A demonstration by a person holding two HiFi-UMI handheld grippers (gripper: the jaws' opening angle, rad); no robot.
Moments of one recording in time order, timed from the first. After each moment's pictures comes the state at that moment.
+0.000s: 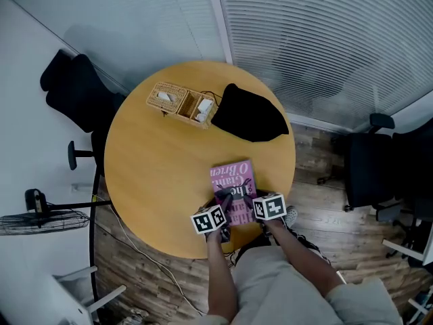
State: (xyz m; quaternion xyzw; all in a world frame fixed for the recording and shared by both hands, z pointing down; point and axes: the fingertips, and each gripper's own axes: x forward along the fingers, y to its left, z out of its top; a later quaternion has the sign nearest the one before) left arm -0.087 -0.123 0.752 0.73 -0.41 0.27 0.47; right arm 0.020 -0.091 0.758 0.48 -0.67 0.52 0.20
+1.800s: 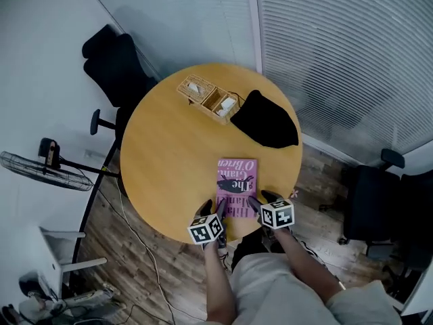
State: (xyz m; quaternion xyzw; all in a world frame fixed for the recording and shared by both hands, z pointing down) left arm -0.108 -0.074 0.690 0.72 -0.55 0.19 0.39; right arm 0.043 -0.077 0.705 0.43 -0.78 0.42 0.17
